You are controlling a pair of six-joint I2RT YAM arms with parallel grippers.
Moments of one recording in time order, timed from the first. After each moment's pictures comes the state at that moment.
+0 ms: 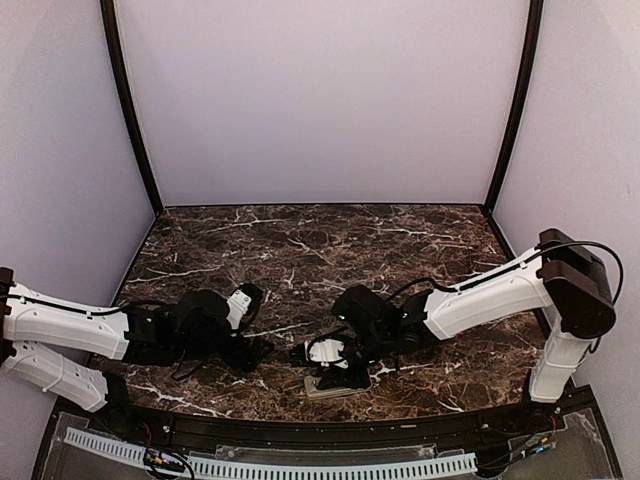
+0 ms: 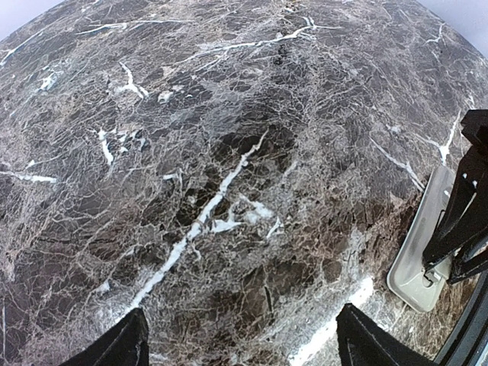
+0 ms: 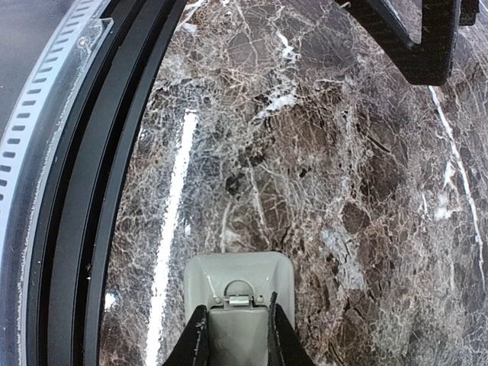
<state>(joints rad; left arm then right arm) -1.05 1.19 0.49 -0.04 -0.25 -0.31 1.16 1.78 0.96 -0.14 -0.38 -0.47</state>
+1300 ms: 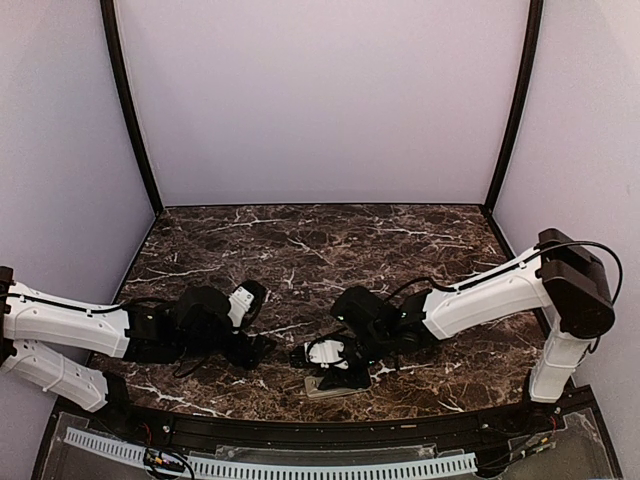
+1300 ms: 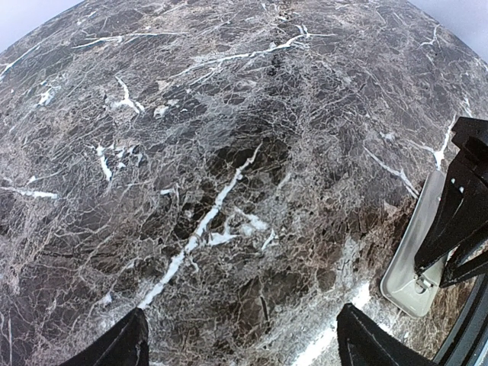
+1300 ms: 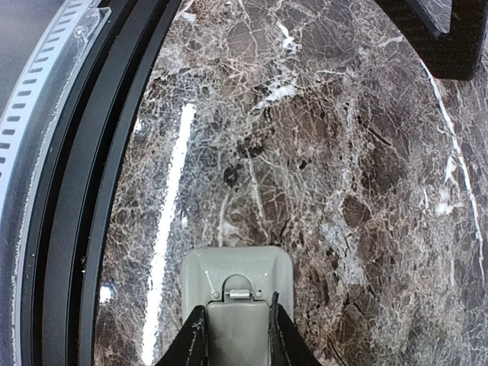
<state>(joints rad) -1.05 1.20 0.52 -0.04 -0.24 -0.28 1.16 1.78 0.97 -0.16 -0.36 -0.49</state>
